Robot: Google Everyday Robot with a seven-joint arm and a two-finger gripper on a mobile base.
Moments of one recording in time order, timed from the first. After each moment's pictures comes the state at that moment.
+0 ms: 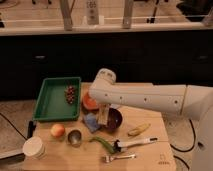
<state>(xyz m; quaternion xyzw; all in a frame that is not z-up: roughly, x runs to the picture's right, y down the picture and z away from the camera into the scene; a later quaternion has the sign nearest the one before) -0.003 0.077 0.777 -0.11 -0.13 -0.76 0.63</state>
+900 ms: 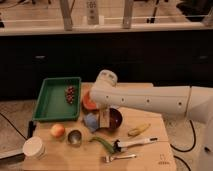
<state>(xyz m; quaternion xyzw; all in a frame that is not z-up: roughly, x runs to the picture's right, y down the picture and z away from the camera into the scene) -0.005 0.085 0.766 -0.10 -0.15 -0.80 0.58</state>
